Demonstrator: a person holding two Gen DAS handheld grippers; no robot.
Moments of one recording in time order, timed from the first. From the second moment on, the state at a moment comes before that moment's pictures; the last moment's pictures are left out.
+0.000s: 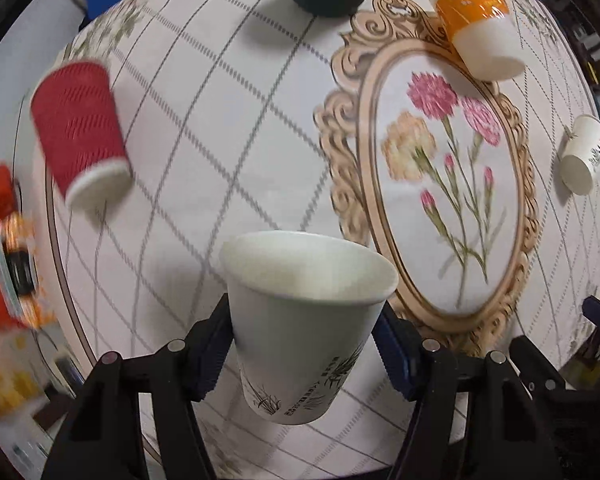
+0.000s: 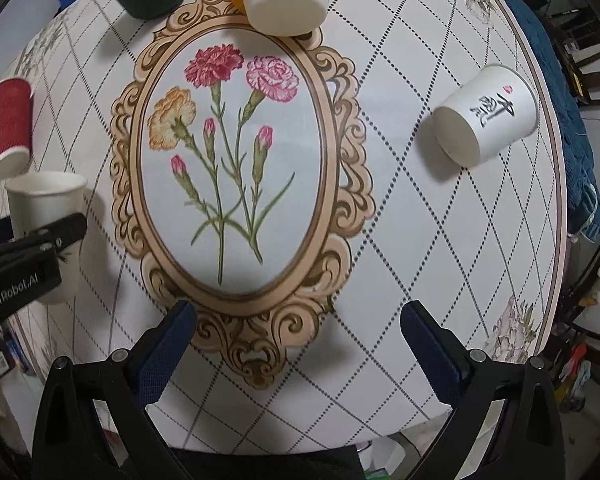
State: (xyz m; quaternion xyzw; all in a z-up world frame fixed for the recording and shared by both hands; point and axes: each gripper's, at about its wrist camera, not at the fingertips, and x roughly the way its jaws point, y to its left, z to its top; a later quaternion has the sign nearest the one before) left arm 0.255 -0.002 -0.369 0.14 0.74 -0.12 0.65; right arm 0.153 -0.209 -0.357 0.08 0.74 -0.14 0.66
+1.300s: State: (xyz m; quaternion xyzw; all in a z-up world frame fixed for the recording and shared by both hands) left arm 0.157 0.007 -0.436 -0.03 0.80 -0.04 0.60; right arm 0.038 -0.285 -0.377 0.06 0.76 -0.09 0.64
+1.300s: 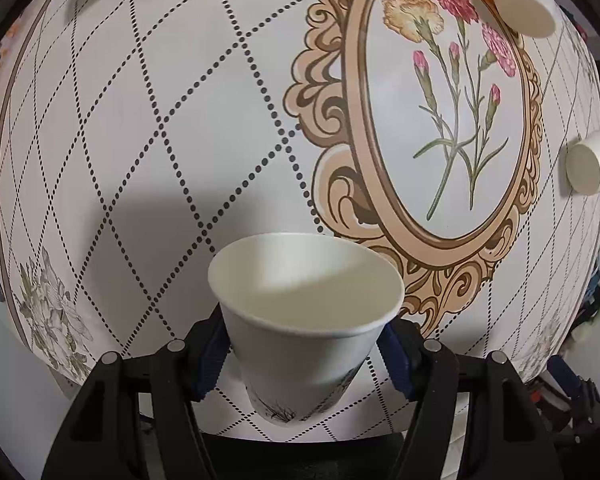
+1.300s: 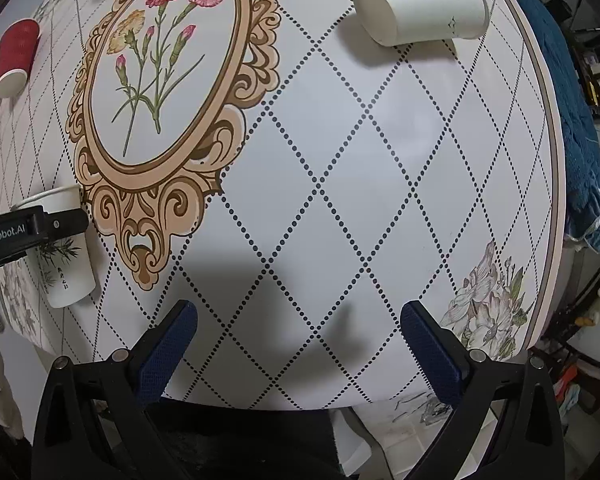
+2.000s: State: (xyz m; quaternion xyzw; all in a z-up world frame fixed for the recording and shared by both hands) left arm 0.125 -0.048 -0.422 0.00 0.79 -0.05 0.61; right arm 0.020 -0.282 -0.376 0.06 0.76 -0.10 0.64
